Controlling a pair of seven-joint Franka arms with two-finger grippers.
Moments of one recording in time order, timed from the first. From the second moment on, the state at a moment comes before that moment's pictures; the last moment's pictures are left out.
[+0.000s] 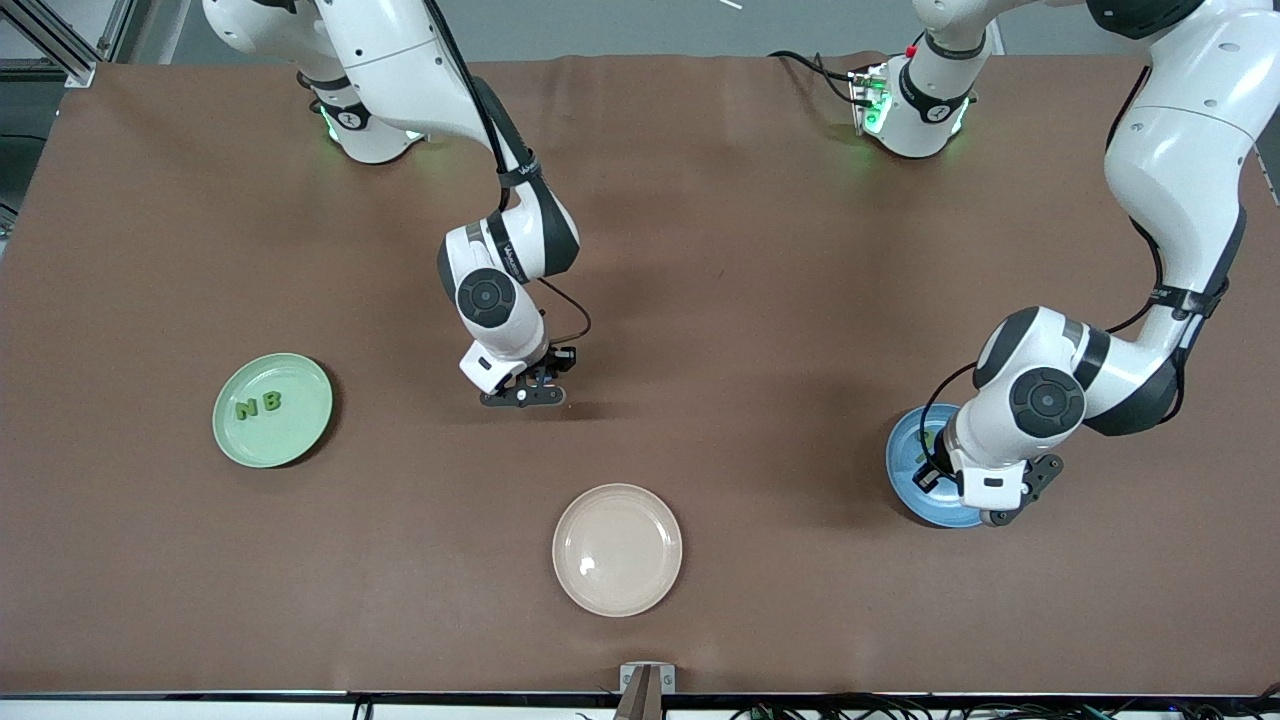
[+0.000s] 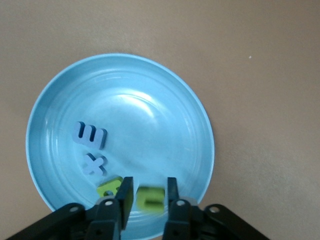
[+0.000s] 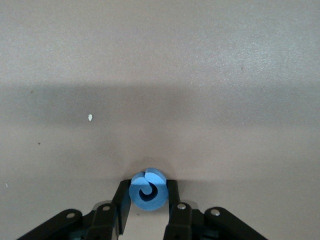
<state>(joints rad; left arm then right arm) 0.43 0.80 -0.73 -1.59 0.69 2.12 -1.25 0.89 0.63 -0.32 -1.88 0.38 2.41 0.31</state>
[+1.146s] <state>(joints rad) 0.44 0.47 -0.81 -1.57 0.66 1.89 -0.72 0.65 0.44 -0.78 -1.89 0.33 1.97 -0.58</state>
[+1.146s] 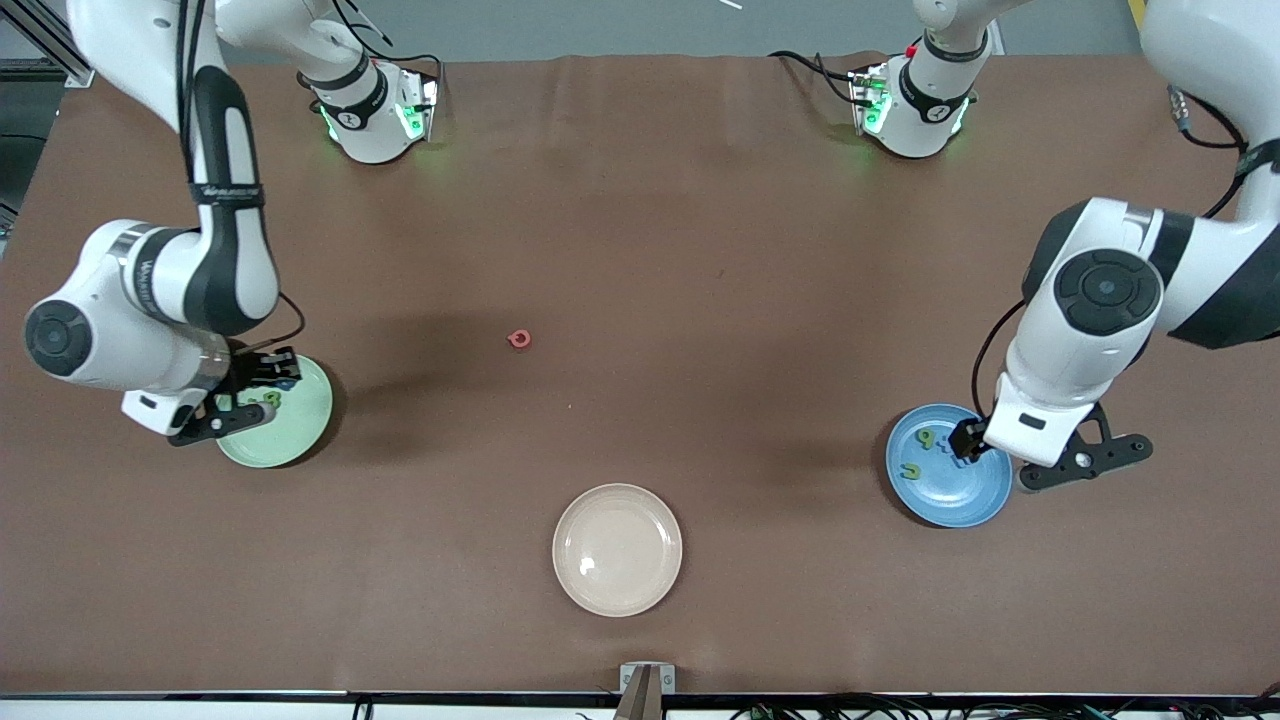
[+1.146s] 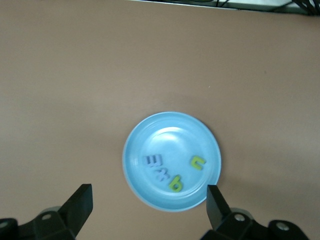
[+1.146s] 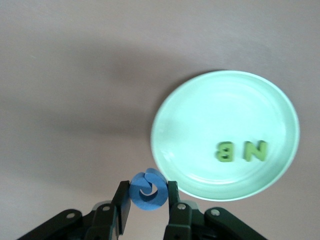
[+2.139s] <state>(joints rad) 0.51 0.18 -0.81 -1.44 0.23 1.55 -0.41 0.46 0.64 -0.61 -1.93 0.43 2.19 -0.74</state>
